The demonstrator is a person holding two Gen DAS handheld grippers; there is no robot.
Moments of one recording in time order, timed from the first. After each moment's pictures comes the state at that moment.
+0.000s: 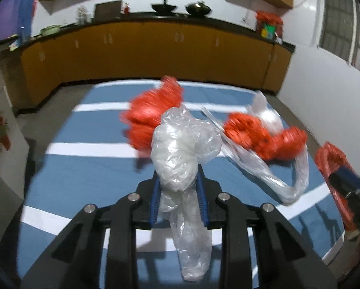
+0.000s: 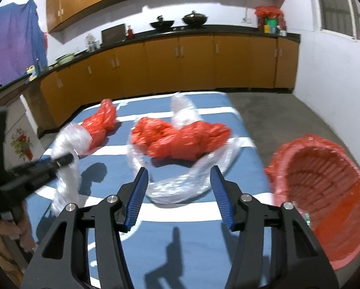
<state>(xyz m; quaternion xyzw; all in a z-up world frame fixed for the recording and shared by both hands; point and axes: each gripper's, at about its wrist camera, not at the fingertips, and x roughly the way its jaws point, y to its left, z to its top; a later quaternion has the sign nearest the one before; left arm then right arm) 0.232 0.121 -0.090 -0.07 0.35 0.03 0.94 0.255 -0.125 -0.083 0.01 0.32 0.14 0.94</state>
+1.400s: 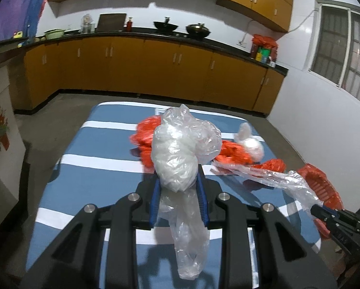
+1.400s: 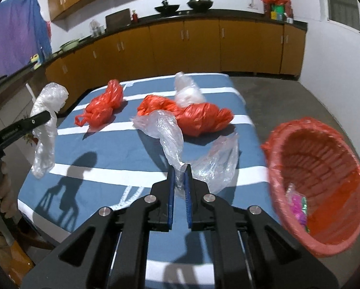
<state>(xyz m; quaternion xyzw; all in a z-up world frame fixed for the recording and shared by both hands) 0.194 0.130 -0.047 -0.10 0.29 0.00 0.95 0.219 -0.161 -0.071 0.01 0.35 0.14 0.92</state>
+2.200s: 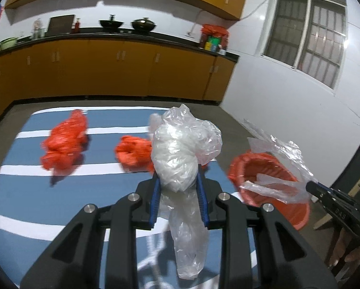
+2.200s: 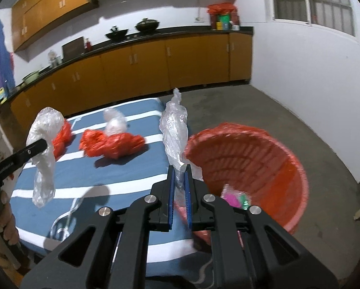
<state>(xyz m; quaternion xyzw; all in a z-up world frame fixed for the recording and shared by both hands) 0.209 0.004 -0.036 -0.08 0.30 -0.14 0.94 0.194 -0.277 -0.036 0.05 0.31 0.00 0.95</state>
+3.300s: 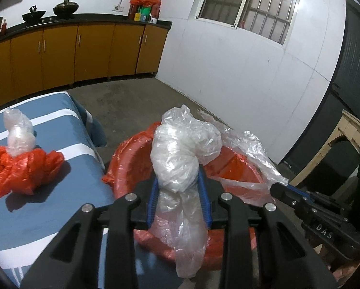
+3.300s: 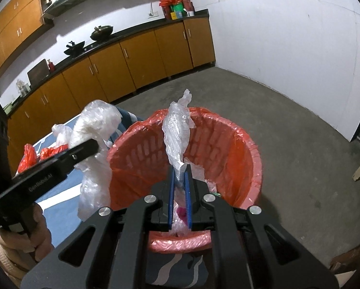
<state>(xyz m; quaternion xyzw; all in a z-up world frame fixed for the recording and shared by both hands) 0.274 -0.202 -0.086 -0.03 0.34 -0.32 0.88 0.192 -0.380 -0.078 0.14 0.33 -0.07 0.93</state>
